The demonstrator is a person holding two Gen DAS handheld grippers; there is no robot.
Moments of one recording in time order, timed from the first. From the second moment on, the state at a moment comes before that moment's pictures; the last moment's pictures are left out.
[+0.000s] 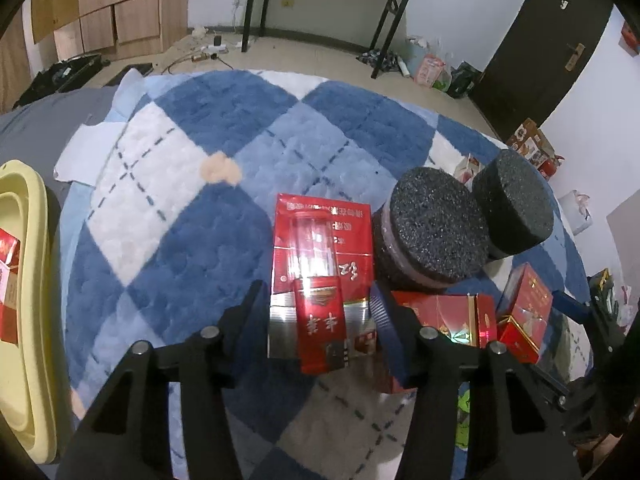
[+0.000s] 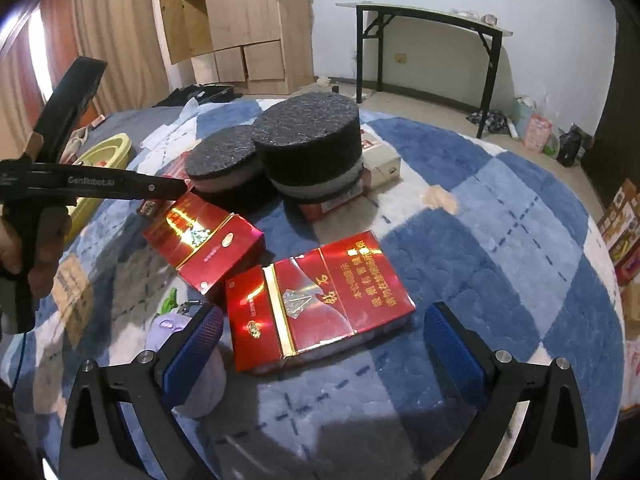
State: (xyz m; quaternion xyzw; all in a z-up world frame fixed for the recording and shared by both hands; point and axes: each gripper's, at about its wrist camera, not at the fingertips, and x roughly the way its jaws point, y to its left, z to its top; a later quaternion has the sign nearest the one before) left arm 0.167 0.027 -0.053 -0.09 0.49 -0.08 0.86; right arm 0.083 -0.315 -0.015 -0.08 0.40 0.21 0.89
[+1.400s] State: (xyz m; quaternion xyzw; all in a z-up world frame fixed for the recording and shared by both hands) left arm 0.161 0.049 -0.042 -0.12 0.48 -0.09 0.87; right arm 0.099 -0.315 -0.034 -0.02 0.40 0.24 0.88
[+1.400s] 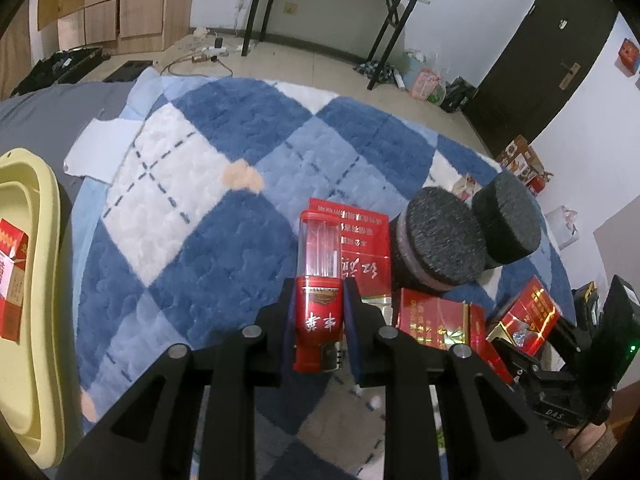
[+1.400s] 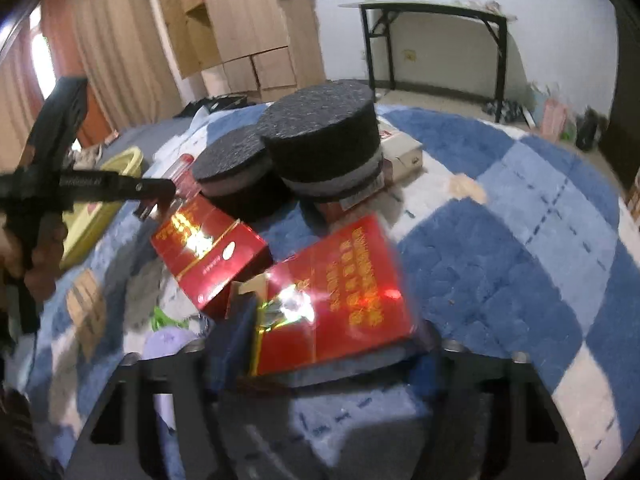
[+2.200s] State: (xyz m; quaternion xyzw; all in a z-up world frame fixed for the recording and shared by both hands) left arm 0.150 0.081 -0.014 -0.14 0.44 -0.09 0.88; right arm 0.092 -0.333 -0.024 0.02 0.38 0.23 0.89
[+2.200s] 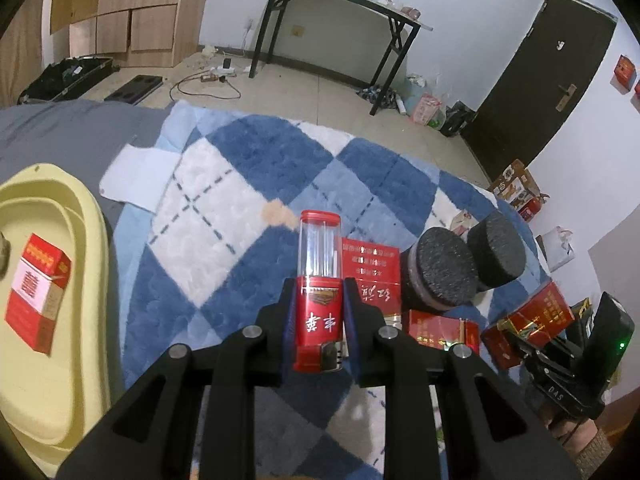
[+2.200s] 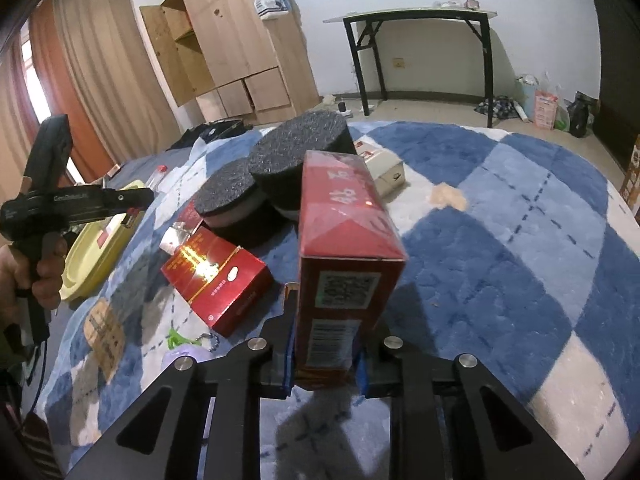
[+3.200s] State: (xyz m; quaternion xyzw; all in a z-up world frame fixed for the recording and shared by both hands) left arm 0.057 0.348 -0.033 -0.15 0.45 0.08 0.88; right arm 0.139 0.086 -0.024 0.05 0.48 0.46 0.75
